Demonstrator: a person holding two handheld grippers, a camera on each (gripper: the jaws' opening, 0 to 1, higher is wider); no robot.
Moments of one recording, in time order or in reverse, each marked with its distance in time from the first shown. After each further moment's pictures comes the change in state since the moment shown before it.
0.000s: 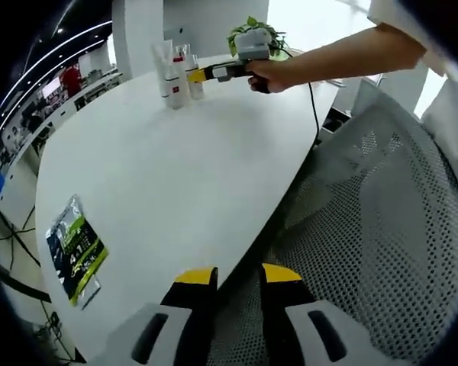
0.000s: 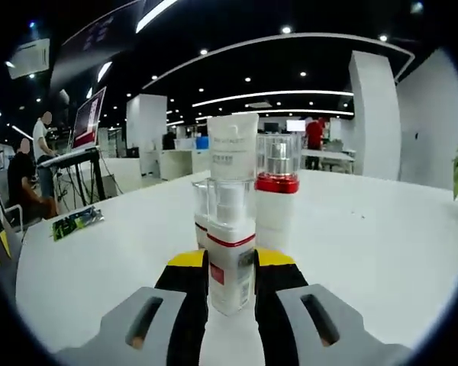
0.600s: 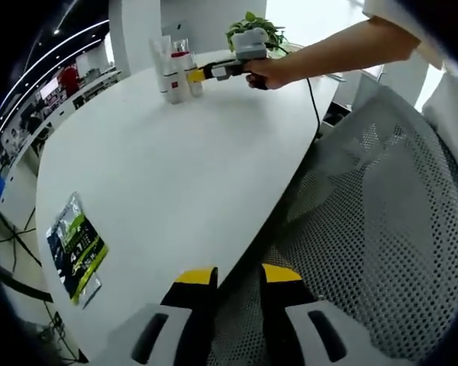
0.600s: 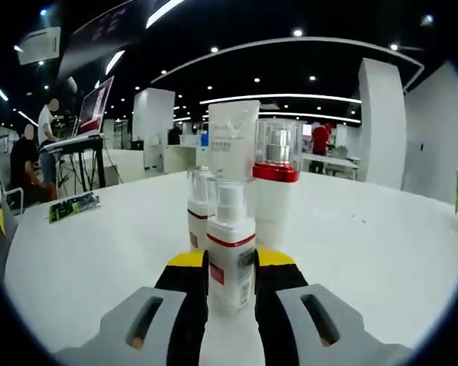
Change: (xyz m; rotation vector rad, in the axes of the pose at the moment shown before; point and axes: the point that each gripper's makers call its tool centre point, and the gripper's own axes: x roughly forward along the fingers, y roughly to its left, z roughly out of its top) left arm 0.002 0.003 -0.006 0.008 0.033 0.012; right arm 0.005 -0.002 -0.006 -0.064 -0.004 0.016
